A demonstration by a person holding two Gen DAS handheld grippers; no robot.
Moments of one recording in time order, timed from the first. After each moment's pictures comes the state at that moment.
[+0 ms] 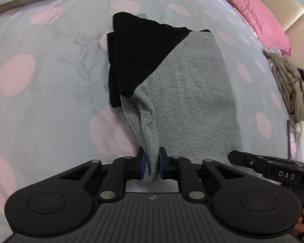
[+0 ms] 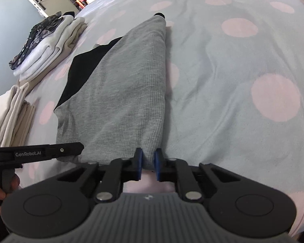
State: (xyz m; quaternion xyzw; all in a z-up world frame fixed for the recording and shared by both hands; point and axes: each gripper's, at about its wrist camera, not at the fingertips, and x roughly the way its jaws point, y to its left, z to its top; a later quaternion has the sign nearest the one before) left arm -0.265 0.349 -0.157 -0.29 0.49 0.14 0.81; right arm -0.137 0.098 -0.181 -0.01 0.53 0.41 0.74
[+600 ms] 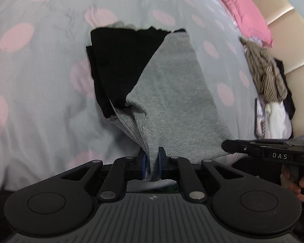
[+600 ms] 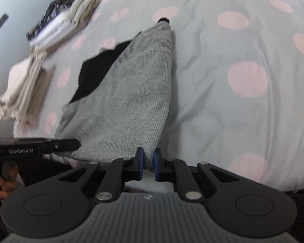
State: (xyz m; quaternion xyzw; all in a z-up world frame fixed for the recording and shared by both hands) left arm -0.309 0.293 -0.128 -0.33 0.51 0.09 0.79; right arm -0.152 0.061 -0.136 -0.08 0.58 0.44 0.68
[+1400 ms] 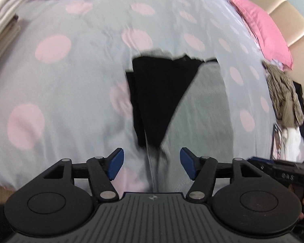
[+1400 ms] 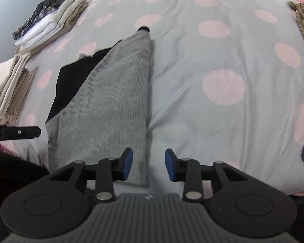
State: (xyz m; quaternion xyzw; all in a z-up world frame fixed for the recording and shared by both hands) left arm -0.313 0.334 -0.112 -0.33 0.48 0.17 0.79; right arm -0.137 0.067 -0.139 -0.10 0.54 0.41 0.72
